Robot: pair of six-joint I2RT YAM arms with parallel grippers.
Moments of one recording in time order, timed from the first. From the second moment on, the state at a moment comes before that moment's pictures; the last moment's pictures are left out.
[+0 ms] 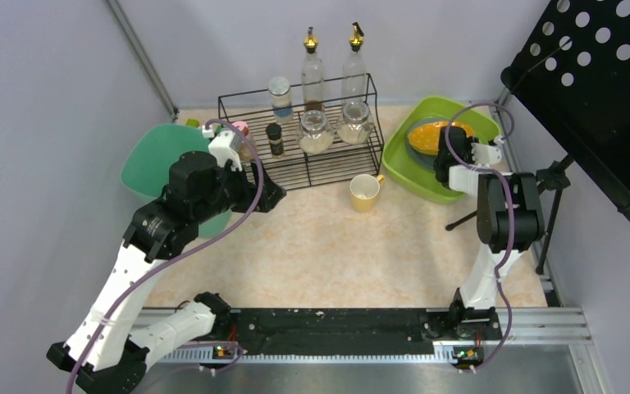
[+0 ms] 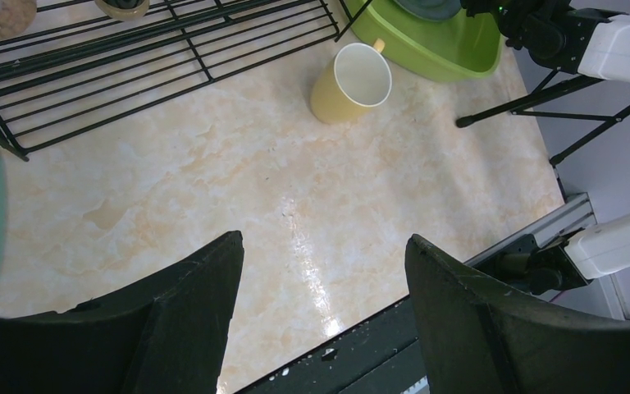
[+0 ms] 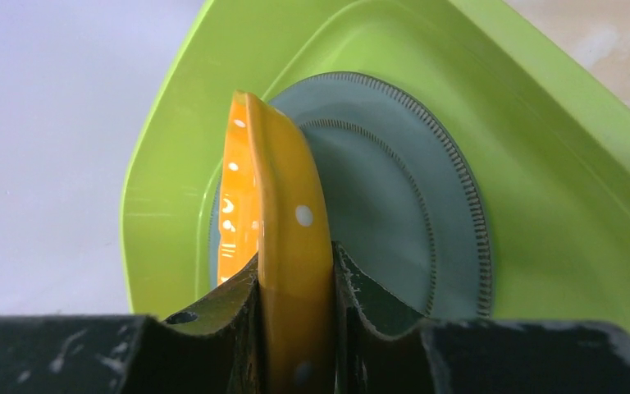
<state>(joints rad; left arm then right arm) -0.54 0.91 1.30 -0.84 0.09 -0.47 0.05 1.86 1.04 0.30 0.69 1.23</state>
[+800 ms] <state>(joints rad) -0.54 0.92 1.26 -0.83 0.09 -0.47 0.02 1.93 1.07 0.24 0.60 1.35</state>
